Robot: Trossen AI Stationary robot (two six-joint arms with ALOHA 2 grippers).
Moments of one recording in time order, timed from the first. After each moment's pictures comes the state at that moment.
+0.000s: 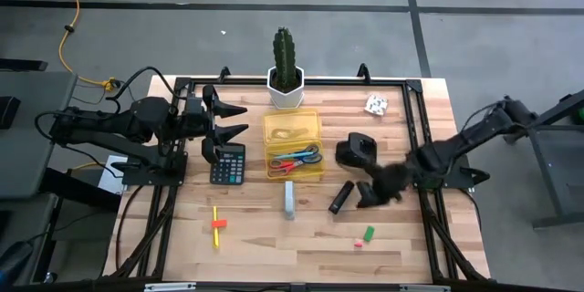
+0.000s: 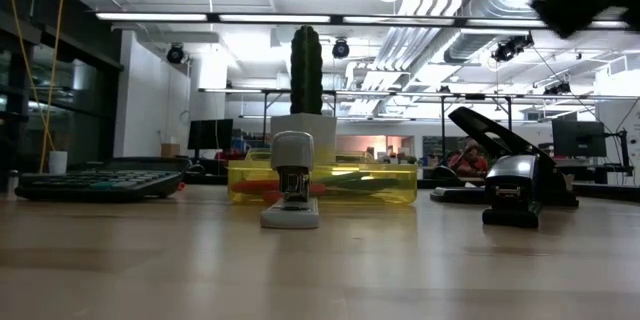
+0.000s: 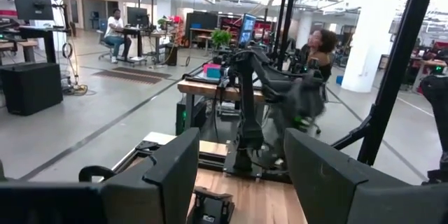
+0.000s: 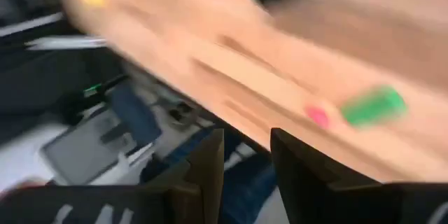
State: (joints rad) left arm 0.00 0.84 0.91 0.00 -0.27 -0.07; right arm 0.47 1.03 0.67 -0.38 -0.12 1.85
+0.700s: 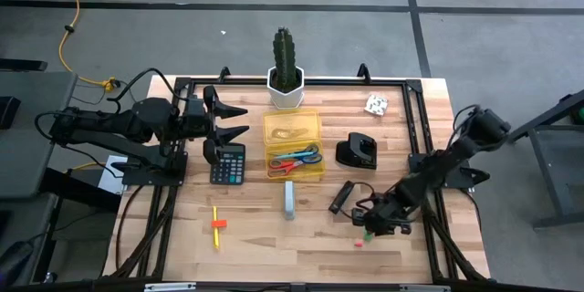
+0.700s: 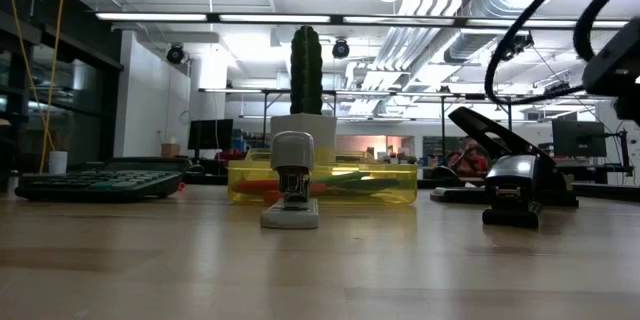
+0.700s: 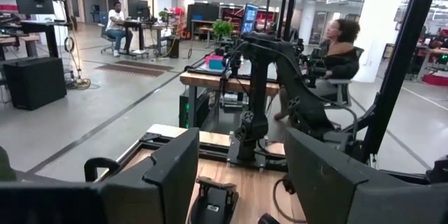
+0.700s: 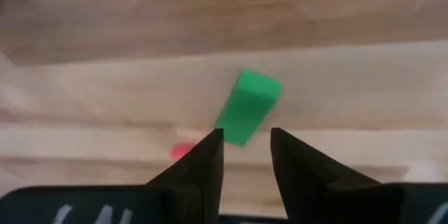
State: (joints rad) left arm 0.00 0.84 0.91 -0.04 -0.28 -0.07; right arm 0.66 1.48 0.67 -0.32 -0.21 2.38
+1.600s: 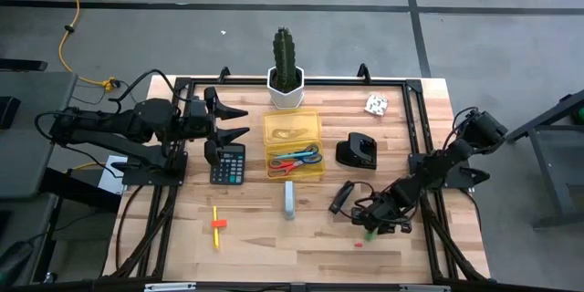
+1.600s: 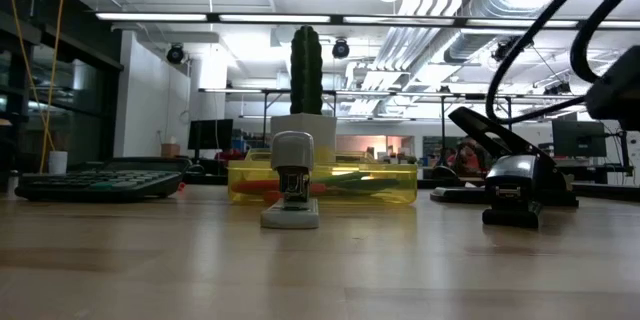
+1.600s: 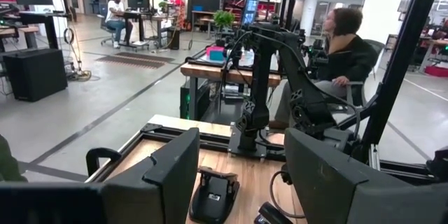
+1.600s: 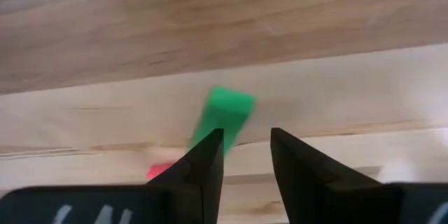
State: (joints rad) left arm 0.00 0.84 0.91 -0.08 -0.28 -0.07; right arm 0.63 1.52 0.69 -0.39 -0.28 2.38
